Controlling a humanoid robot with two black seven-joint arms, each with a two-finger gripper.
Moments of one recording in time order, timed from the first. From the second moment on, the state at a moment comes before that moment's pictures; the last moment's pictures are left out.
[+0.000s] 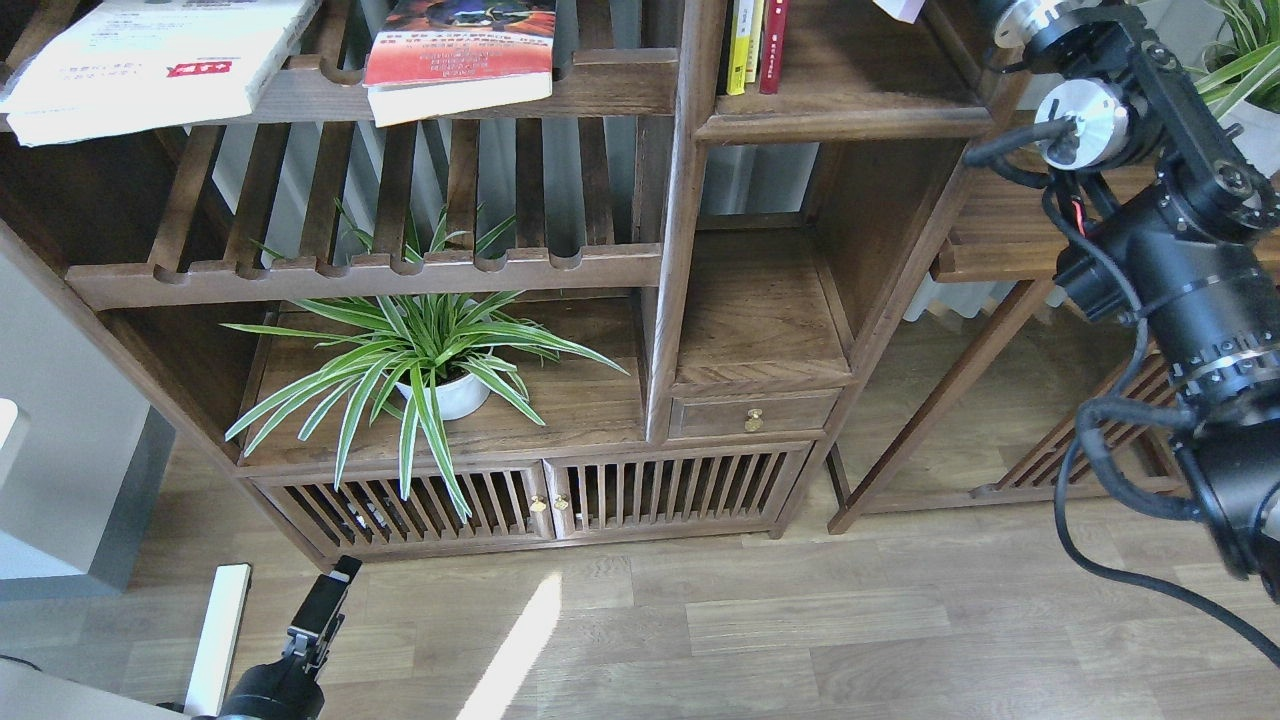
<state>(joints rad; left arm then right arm) 0.13 0.13 -0.99 -0.87 -0.11 -0.49 -0.18 1.06 -0.25 1.18 0.67 -0.67 0.22 0.12</state>
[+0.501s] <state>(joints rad) 0.13 0.13 -0.99 -0.87 -0.11 -0.49 -0.19 1.17 -0.20 1.10 0.43 -0.67 0.22 0.22</state>
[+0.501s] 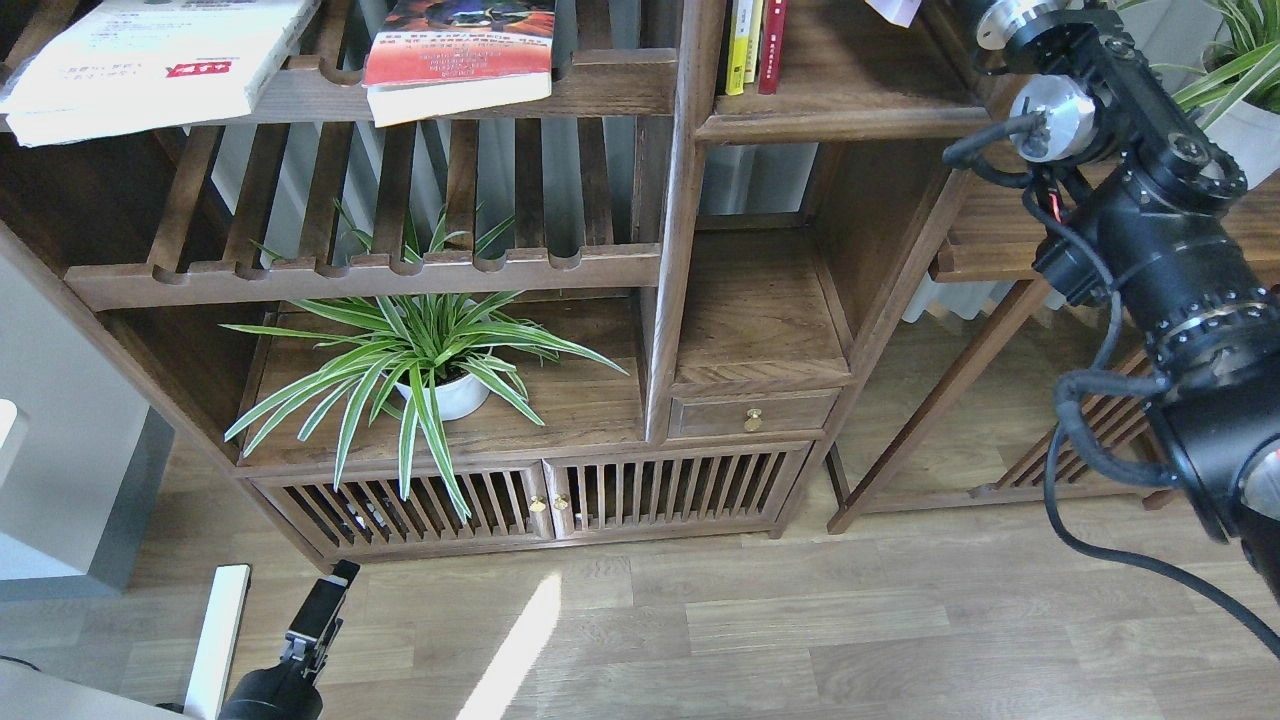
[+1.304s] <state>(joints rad) 0.14 0.14 -1.00 -0.87 -0.11 -0.49 -0.19 1.18 -0.10 1.10 0.35 -0.65 0.13 0.23</state>
